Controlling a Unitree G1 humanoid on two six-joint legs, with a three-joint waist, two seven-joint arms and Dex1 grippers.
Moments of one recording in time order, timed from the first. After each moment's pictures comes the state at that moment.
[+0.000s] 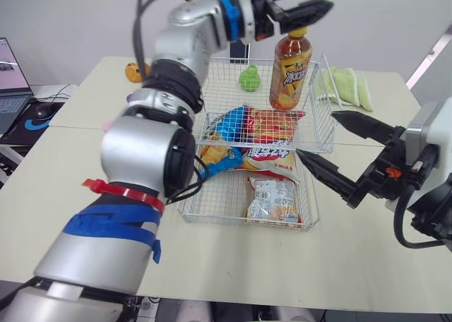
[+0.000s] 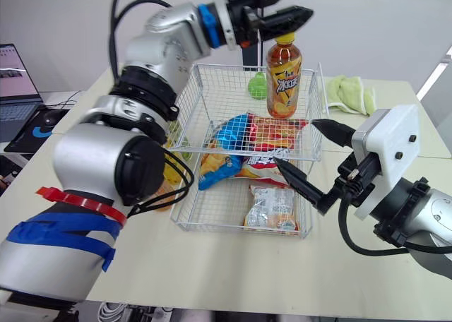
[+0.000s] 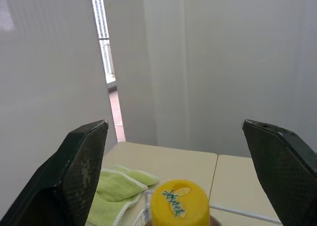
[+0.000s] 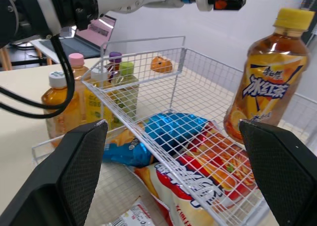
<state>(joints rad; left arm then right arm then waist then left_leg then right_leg) -1.70 0.29 0.13 1.18 -0.27 0.11 -1.12 -0.21 -1.08 -0.39 -0.98 1.40 0.70 0.02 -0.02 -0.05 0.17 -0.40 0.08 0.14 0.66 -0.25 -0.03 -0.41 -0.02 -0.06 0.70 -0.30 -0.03</state>
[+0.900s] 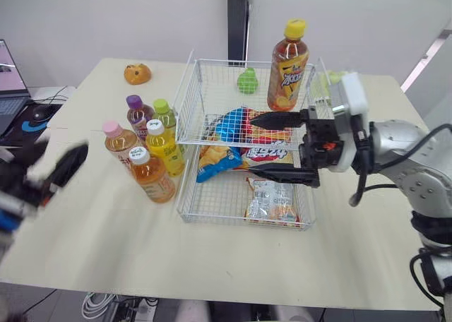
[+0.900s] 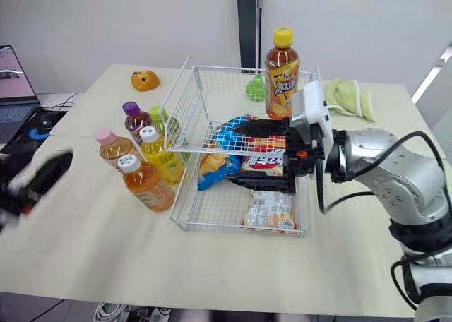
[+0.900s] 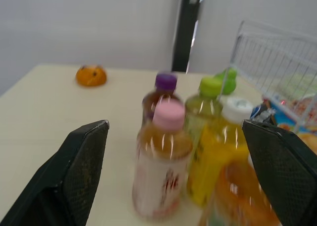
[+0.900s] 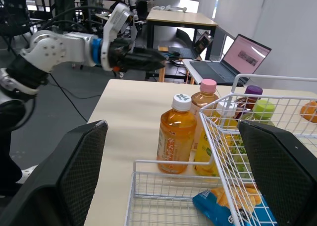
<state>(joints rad) 0.11 0.48 1.03 -0.60 -0.75 0.87 -0.64 -0.73 -0.72 0.12 -0.41 0.92 0.64 0.89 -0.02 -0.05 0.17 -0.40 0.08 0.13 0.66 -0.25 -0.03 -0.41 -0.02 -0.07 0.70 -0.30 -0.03</state>
